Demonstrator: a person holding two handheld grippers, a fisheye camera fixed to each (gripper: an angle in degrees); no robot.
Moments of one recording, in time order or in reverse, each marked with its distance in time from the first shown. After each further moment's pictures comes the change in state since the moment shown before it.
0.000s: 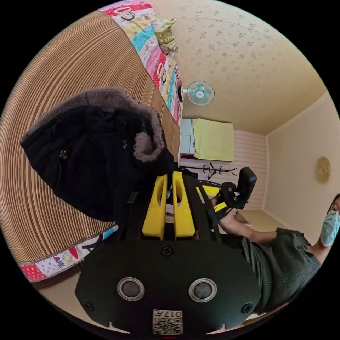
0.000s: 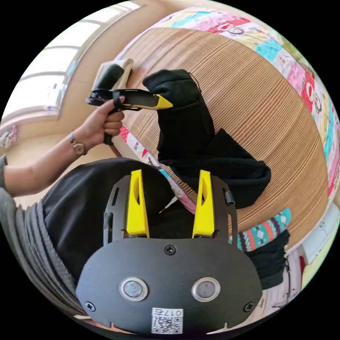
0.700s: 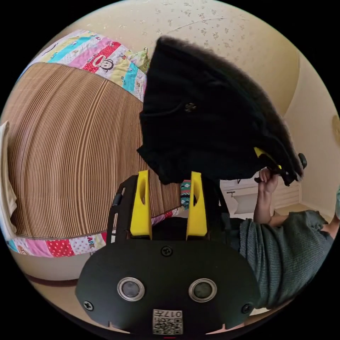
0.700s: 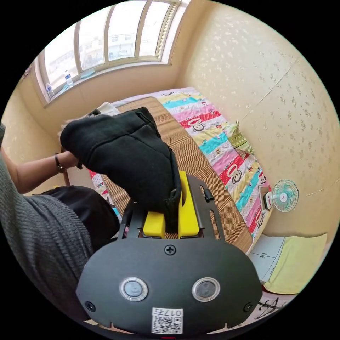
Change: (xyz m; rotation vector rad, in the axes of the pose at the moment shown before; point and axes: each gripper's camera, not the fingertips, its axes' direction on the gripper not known) left arm 0.064 0.178 0.036 0.221 -0.272 0.101; right arm -0.236 0.181 -0.207 0.672 0.394 -0.167
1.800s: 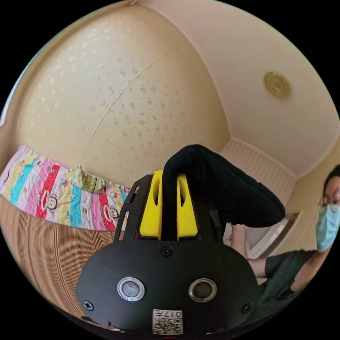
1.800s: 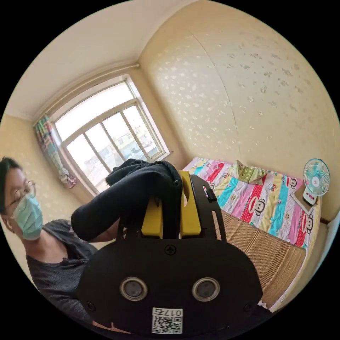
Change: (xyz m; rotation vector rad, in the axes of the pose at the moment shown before) left arm 0.335 -0.304 0.013 0.562 0.085 0.369; right arm 0.496 -0.009 -0.233 0.505 -0.418 0.511
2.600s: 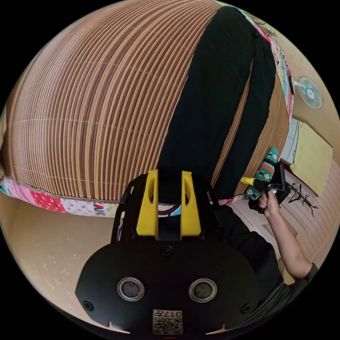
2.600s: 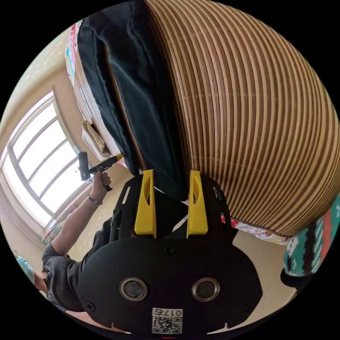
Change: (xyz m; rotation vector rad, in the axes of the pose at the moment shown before) left arm -0.498 0.356 0.076 -1.080 -0.605 -0.694; right arm 0.399 0.412 0.298 -1.005 -0.213 0.970
